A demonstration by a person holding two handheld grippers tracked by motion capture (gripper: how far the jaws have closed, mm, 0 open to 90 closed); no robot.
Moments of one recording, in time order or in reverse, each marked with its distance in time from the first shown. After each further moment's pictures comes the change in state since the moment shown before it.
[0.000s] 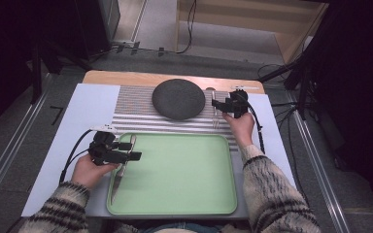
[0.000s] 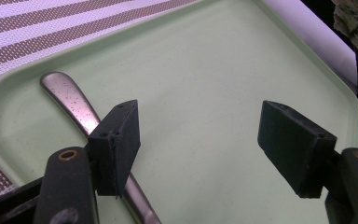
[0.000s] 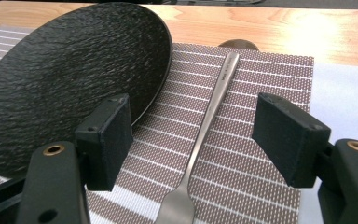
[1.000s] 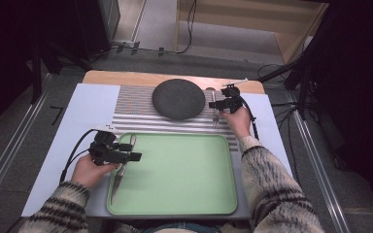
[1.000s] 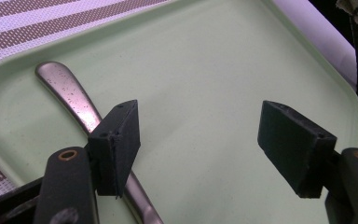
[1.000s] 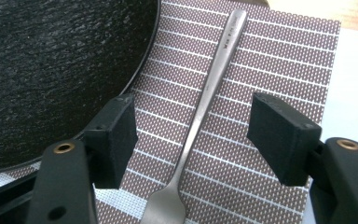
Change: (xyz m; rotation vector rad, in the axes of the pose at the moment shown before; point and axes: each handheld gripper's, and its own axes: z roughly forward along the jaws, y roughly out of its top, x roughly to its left) left arm 0.002 0.000 0.003 0.031 -0.005 -0.019; right arm 0.004 0.017 0.027 0.239 -0.061 -0.043
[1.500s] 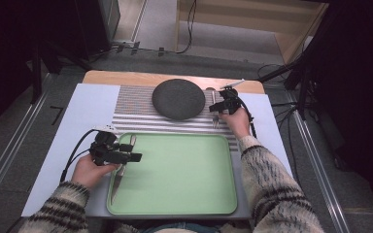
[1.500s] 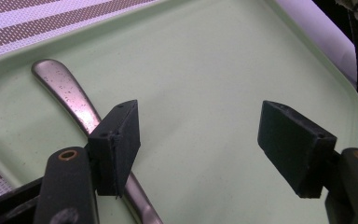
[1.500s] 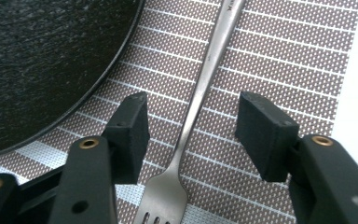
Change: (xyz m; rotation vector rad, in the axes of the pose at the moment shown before) left arm 0.000 0.000 0.001 0.009 0.000 0.003; right arm 0.001 -0.001 0.009 0.111 -0.017 0.021
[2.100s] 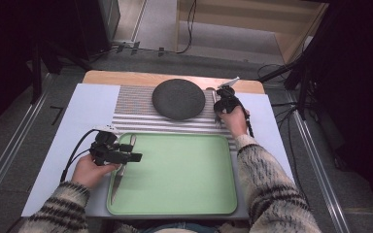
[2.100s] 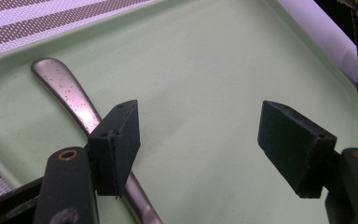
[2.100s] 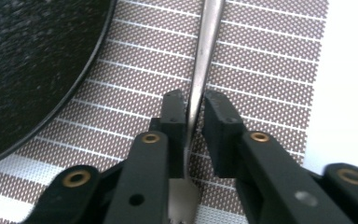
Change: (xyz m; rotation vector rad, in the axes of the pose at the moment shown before) left arm 0.000 0.000 0.001 0.004 -0.002 -0.002; right arm 0.013 0.007 0.001 0.064 -0.139 0.039
